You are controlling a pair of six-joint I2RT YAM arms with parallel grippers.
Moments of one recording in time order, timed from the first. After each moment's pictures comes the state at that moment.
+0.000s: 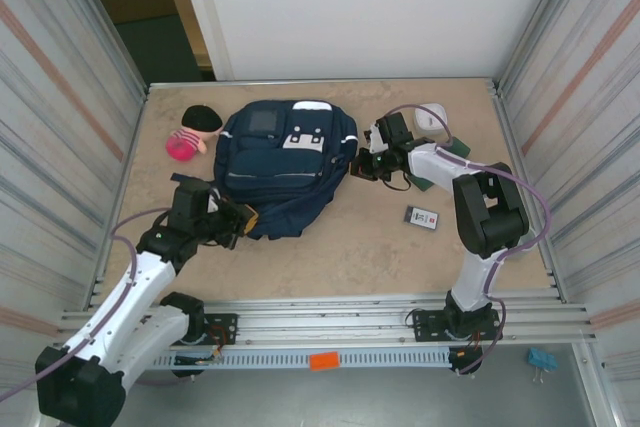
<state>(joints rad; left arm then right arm) -0.32 0.80 0.56 -0.51 0.40 -1.34 0.36 1.83 1.20 -0.36 -0.44 0.50</state>
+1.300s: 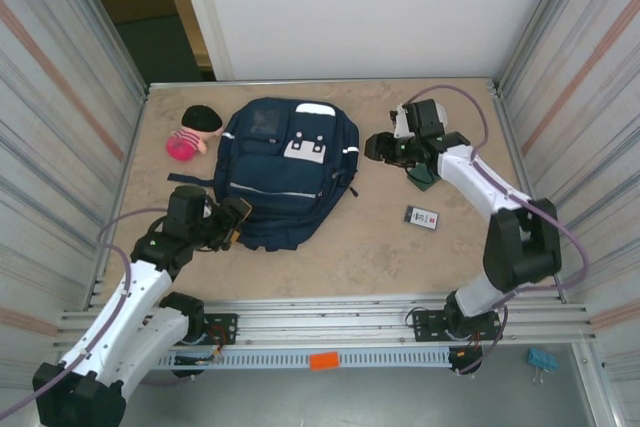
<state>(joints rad) -0.30 0.73 0.56 -0.59 0.26 -1.21 0.31 1.54 1.19 -0.47 -0.33 0.46</state>
